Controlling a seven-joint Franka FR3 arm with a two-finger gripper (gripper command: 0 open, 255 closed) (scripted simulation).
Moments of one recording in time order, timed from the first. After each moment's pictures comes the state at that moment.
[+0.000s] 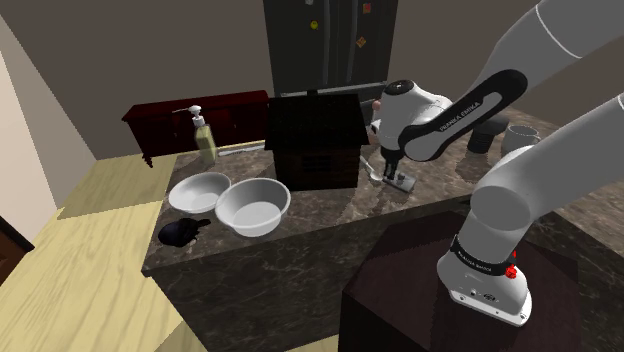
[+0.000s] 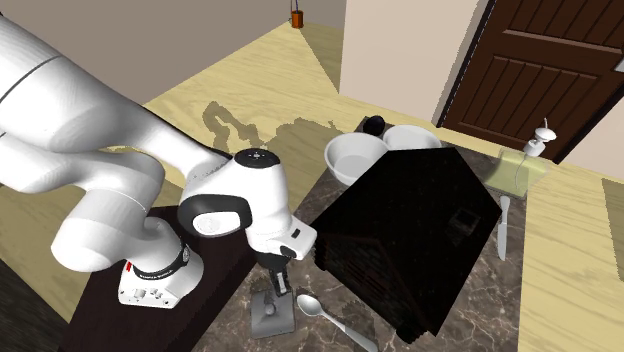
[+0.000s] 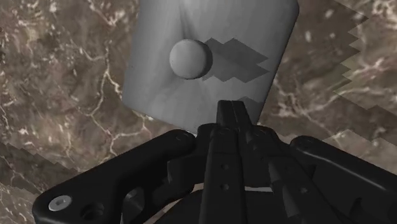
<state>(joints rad) -0.20 -0.52 -0.11 -2.98 -0.53 2.49 -0.11</state>
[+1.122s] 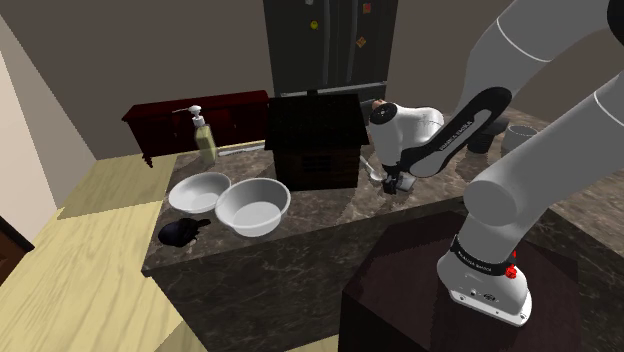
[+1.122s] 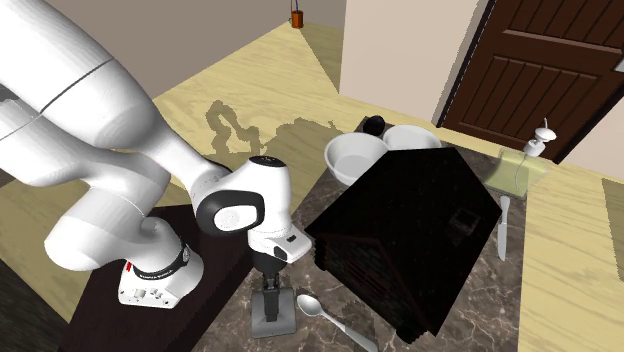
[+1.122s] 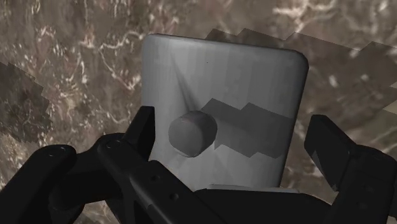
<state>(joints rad) -0.37 -0.40 0.13 -2.98 -0.74 2.47 0.33</state>
